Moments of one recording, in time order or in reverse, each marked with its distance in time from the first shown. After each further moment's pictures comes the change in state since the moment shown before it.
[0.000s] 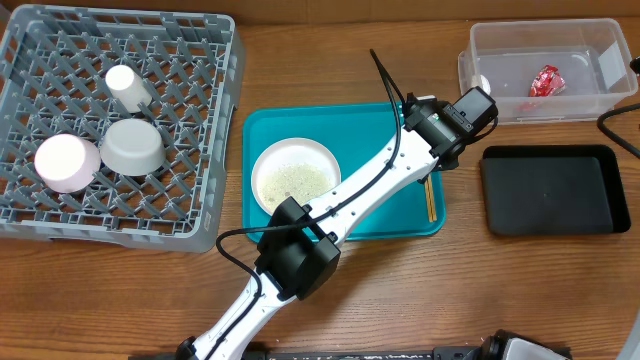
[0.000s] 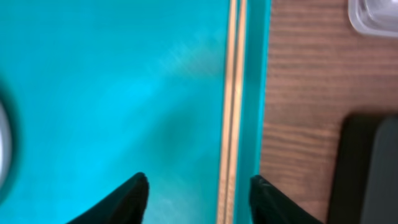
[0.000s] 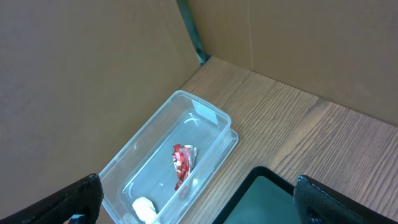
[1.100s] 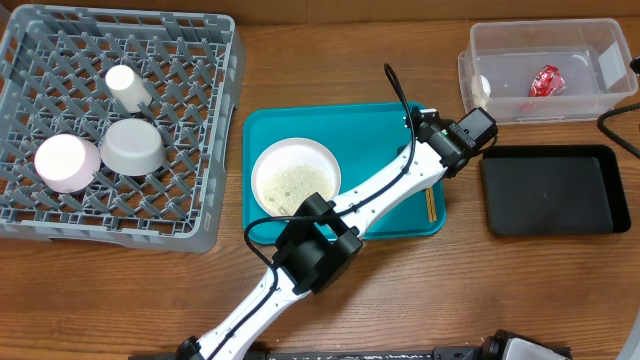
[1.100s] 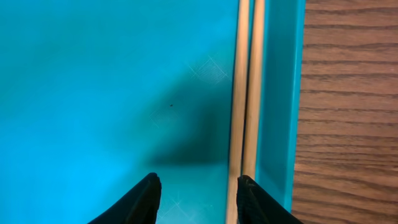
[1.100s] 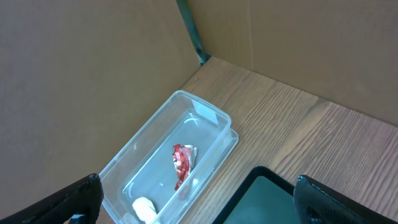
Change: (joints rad) left arm -0.019 0.144 0.000 0.108 -0.072 0.000; right arm 0.000 0.000 0.000 0.001 0.000 0.000
